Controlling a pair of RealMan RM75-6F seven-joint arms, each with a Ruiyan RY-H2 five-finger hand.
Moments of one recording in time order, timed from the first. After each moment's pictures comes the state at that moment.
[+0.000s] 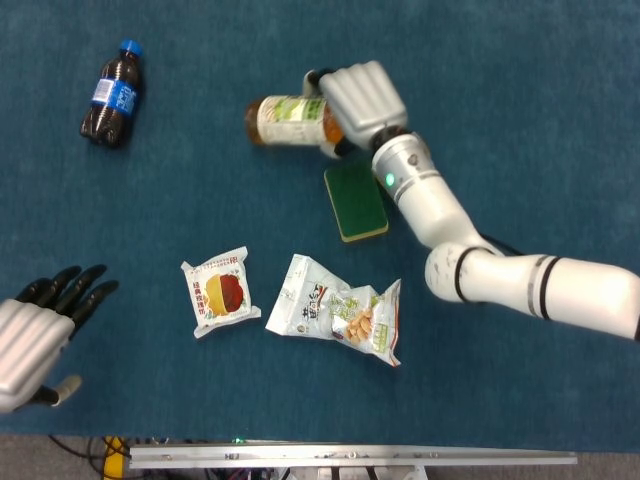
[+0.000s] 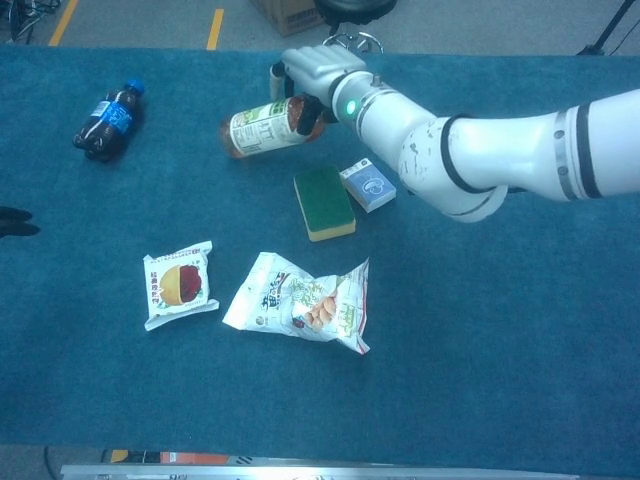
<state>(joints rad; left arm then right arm) -0.22 -0.69 0.20 -2.13 1.69 1.06 0.23 1.19 -1.83 0.40 -1.19 -0.54 0.77 -0.70</state>
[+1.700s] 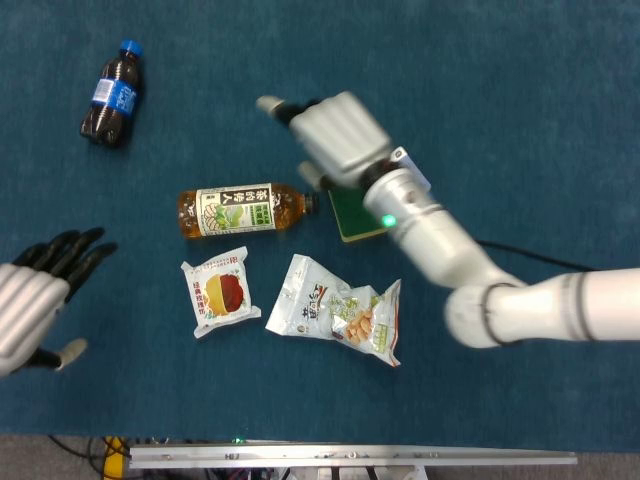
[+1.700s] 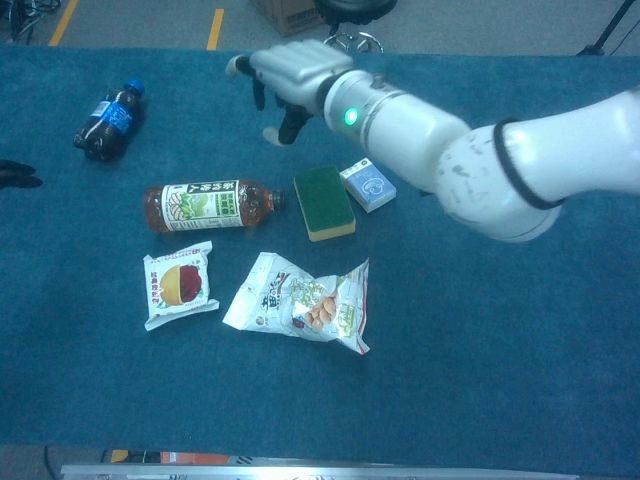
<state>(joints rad) -0.29 -0.70 0.12 -2.08 1.65 1.04 0.08 1.21 -1.64 0.29 -1.57 -0.55 0.93 -0.72</state>
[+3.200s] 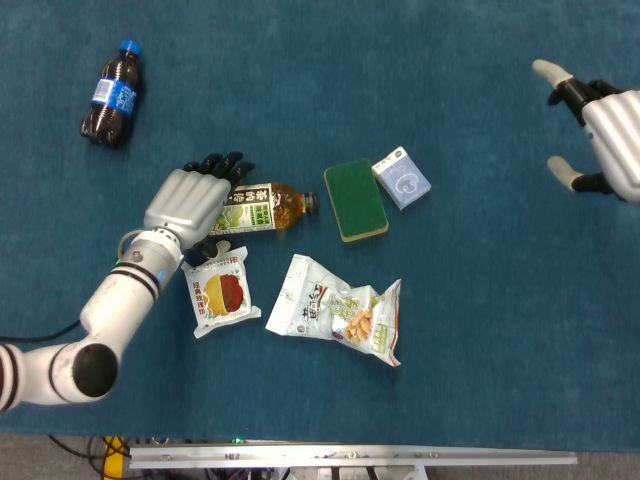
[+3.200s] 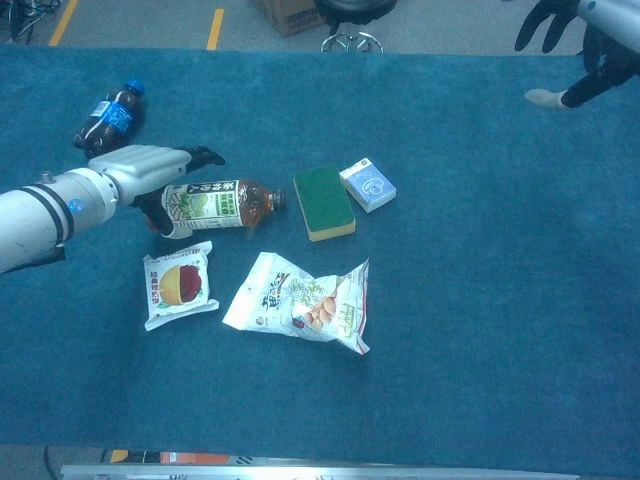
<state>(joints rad) -0.83 -1.41 -0.07 -1.73 0.66 0.88 0.61 0.66 -1.03 0.08 -1.99 -1.05 1.17 -0.37</state>
